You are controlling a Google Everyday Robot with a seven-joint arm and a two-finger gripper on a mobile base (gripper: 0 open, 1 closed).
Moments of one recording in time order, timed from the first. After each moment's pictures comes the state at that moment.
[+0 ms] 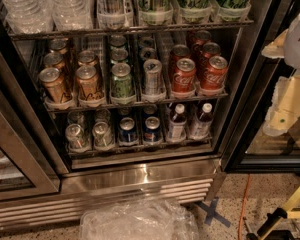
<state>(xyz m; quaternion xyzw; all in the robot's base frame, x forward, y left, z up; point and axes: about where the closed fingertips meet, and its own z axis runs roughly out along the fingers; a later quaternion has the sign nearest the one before) 0.438 -0.217 0.976 -0.60 0.78 -0.03 0.16</state>
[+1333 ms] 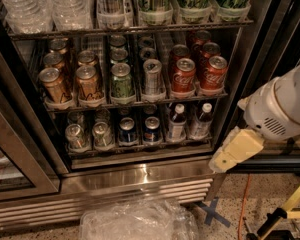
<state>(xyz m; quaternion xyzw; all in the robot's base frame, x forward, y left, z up) 0.423 -0.171 0.874 -0.48 0.85 0.07 0.23</state>
